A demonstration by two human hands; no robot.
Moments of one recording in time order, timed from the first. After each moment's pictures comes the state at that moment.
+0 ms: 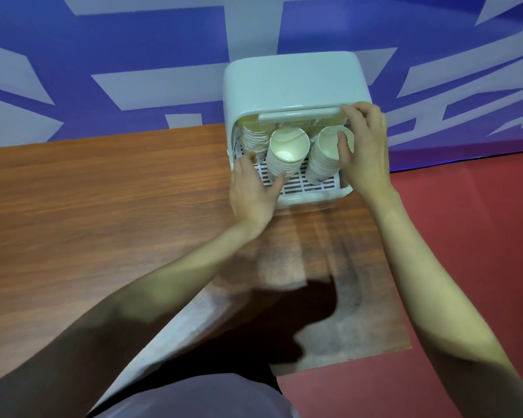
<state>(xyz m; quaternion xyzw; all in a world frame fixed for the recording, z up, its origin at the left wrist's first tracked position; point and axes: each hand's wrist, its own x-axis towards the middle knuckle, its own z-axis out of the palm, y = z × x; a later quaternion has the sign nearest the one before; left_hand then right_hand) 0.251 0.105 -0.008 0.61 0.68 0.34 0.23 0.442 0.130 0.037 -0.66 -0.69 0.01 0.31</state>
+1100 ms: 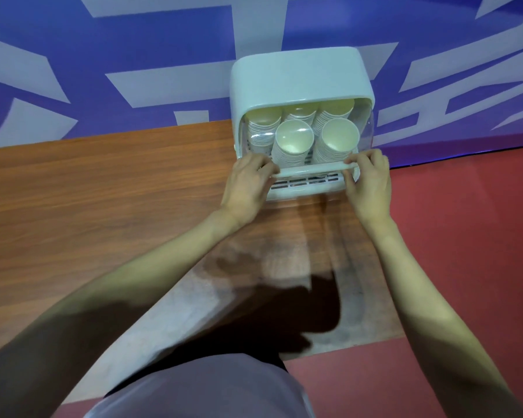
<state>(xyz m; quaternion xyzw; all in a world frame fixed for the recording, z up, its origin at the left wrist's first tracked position) 0.206 0.105 0.007 0.84 0.47 0.24 0.12 0.447 0.072 -0.001 -0.73 -0.63 0.04 0.27</state>
